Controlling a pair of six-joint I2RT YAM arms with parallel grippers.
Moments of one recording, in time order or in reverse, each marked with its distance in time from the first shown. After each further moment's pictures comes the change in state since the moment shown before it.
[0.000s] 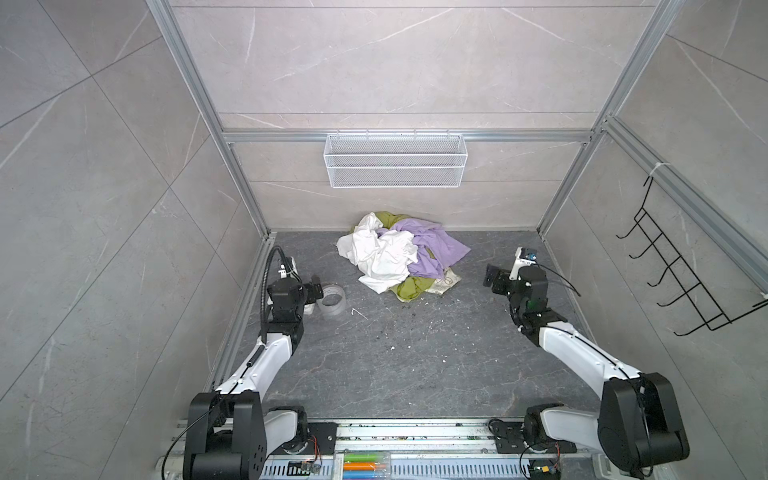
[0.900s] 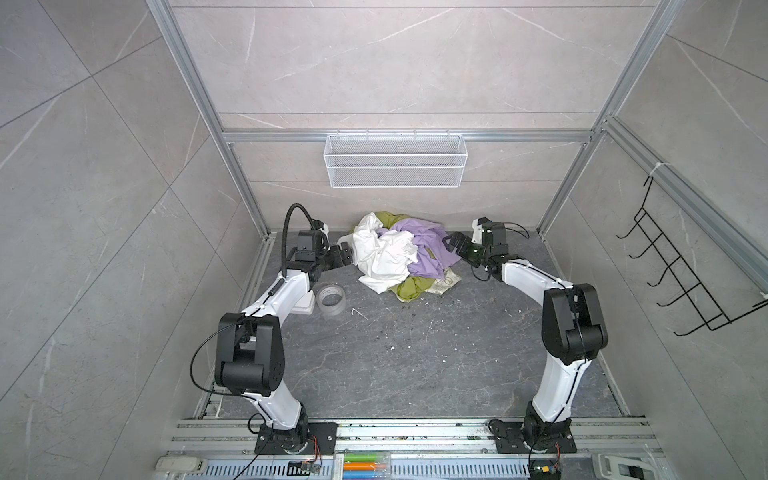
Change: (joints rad) left arm -0.116 0.497 0.593 -0.332 0.361 -0.191; right arm 0.039 0.661 0.665 -0.183 -0.459 0.331
